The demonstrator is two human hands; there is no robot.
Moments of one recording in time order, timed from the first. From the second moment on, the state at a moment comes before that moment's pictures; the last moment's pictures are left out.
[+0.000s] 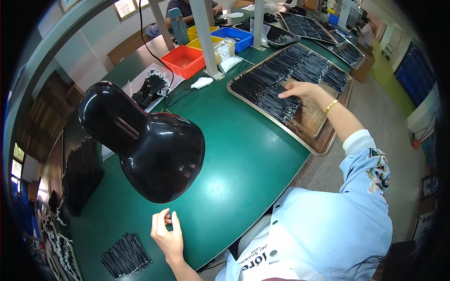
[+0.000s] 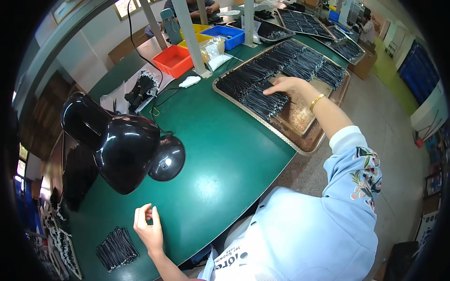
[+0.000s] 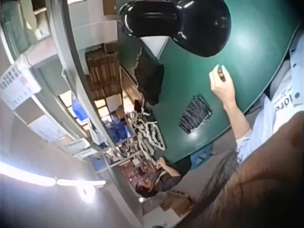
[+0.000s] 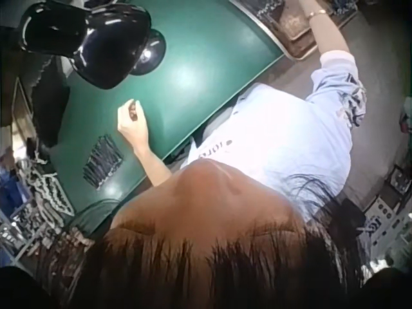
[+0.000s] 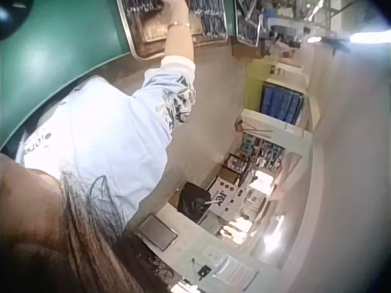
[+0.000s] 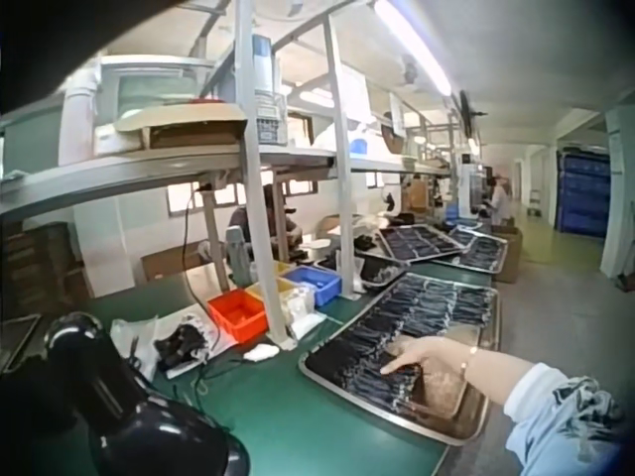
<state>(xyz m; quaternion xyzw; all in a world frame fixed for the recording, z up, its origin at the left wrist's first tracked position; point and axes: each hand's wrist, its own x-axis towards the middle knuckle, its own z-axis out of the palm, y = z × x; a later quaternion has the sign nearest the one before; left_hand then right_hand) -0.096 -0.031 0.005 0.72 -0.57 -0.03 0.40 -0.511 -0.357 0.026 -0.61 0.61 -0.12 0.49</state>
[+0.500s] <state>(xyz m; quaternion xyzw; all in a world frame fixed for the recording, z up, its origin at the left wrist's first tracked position) -0.098 -0.033 0.003 0.72 -0.58 -0.06 0.37 -0.518 -0.369 0.012 -0.59 0.68 -0.10 0.41</state>
